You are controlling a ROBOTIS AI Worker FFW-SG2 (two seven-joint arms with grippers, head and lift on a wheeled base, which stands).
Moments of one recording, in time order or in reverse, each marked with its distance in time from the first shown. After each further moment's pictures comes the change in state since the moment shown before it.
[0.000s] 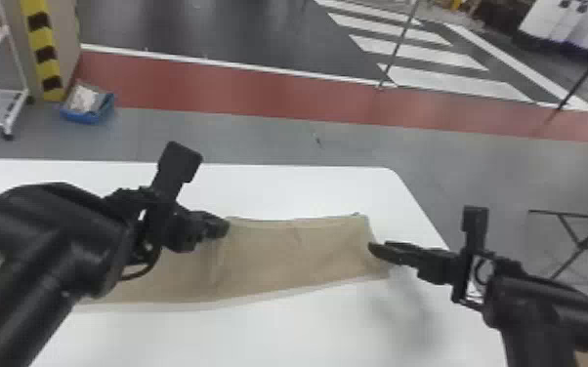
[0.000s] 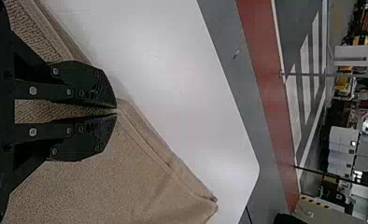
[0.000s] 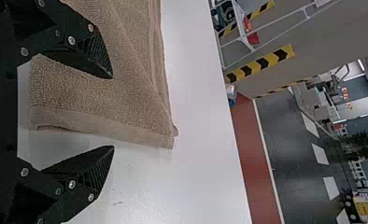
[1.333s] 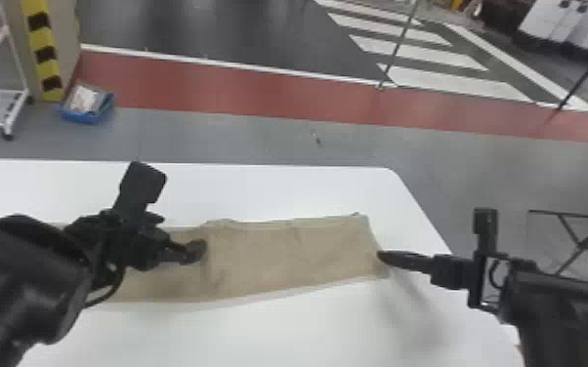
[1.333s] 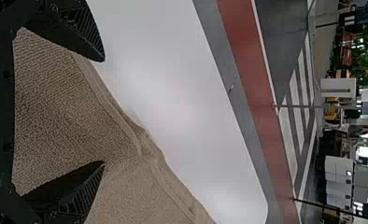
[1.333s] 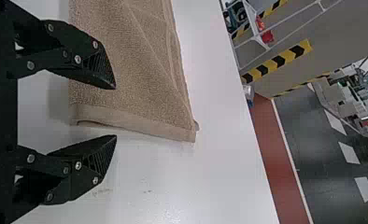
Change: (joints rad) left arm 0.115 0.098 0.022 -0.090 -0.027 -0.088 0.109; right arm 0.008 -0.039 -0.012 -0.039 0.034 0.144 0.080
